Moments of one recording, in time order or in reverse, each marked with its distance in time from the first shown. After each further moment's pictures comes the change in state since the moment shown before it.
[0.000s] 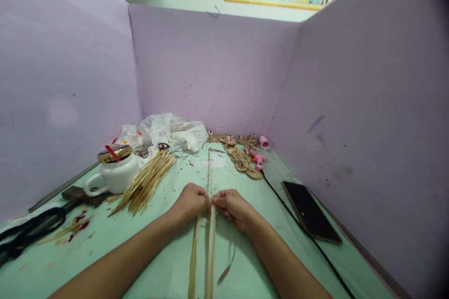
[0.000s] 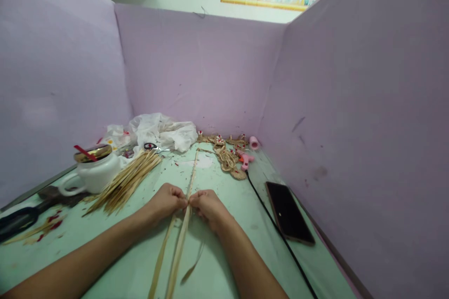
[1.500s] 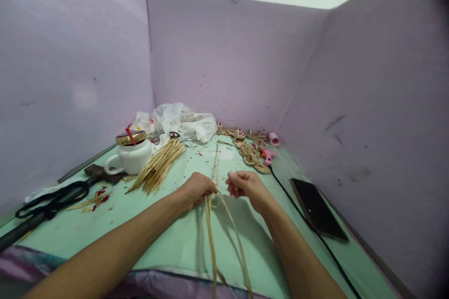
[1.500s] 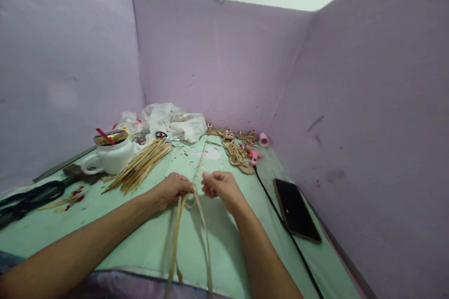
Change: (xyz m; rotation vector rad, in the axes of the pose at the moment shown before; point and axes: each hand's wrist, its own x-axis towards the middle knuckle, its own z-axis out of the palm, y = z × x) left_hand -0.003 -0.005 -0.010 -0.299 -0.110 -0.121; right_hand -0.014 -0.016 -0.012 -0.051 -0.021 -0.222
